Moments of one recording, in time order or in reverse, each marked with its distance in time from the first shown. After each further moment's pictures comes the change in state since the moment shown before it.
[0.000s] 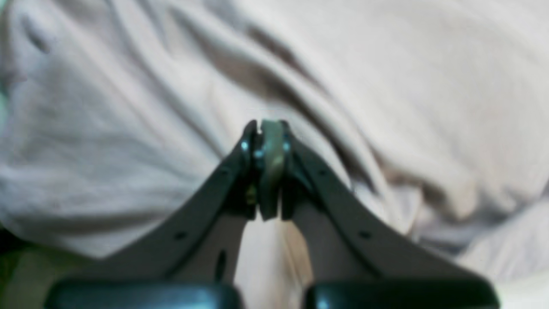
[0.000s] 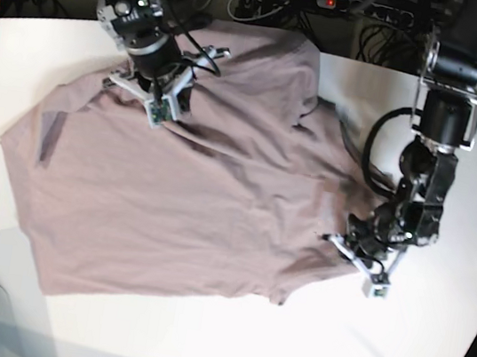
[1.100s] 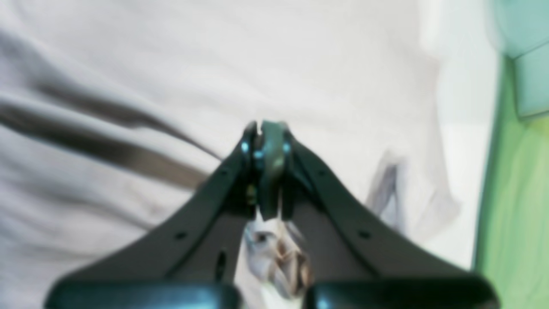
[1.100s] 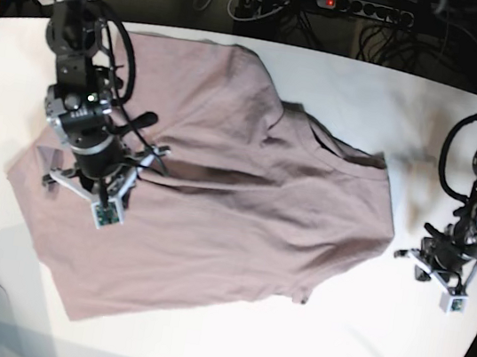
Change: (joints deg) left arm 6.1 -16.0 -0.5 12.3 -8.7 0.3 -3.0; right arm 23.3 5.8 2.3 -3.9 -0.1 0.0 -7.1
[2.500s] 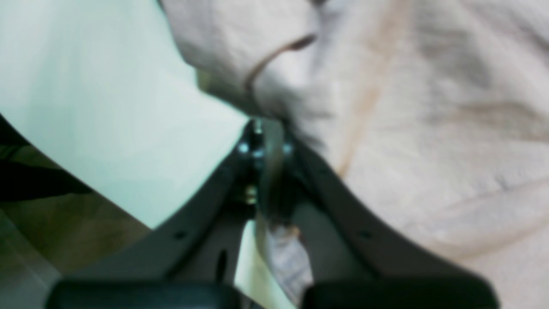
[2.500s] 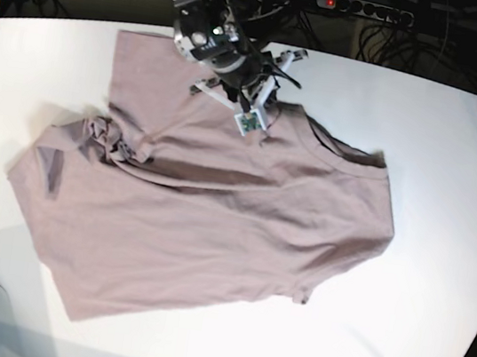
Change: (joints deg) left arm 23.4 1.0 -38.5 8.1 -0.5 0.2 10.4; right arm -15.5 -16.3 -13.1 -11.9 1.2 0.0 2.1
